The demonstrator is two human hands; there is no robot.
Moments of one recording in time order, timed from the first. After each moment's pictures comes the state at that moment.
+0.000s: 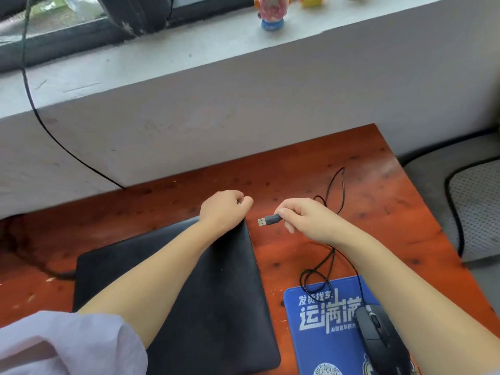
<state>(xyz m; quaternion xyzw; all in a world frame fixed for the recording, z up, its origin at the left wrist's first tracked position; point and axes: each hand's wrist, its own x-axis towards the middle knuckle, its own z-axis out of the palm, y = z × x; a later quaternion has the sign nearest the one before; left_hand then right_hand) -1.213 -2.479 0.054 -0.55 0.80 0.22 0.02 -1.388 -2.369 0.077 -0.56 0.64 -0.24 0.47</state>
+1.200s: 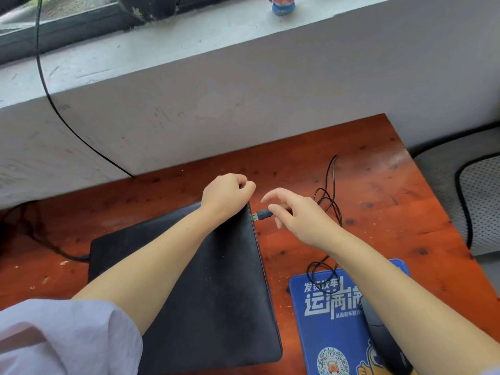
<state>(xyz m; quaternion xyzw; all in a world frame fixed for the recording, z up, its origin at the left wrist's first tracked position) -1.206 -2.474 0.074 -0.54 0.81 0.23 -0.06 -1.352 -2.362 0.071 -0.58 0.63 -0.30 0.42</state>
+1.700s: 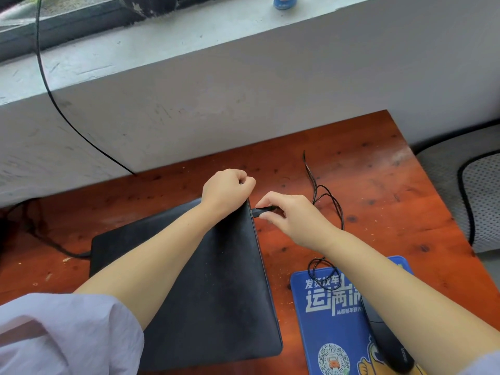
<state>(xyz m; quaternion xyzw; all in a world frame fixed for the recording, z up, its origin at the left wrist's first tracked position) -1.205 -2.478 0.072 -0.55 0.80 0.22 -0.06 -1.344 -2.363 0.057 -0.65 0.60 -0.33 0.34</state>
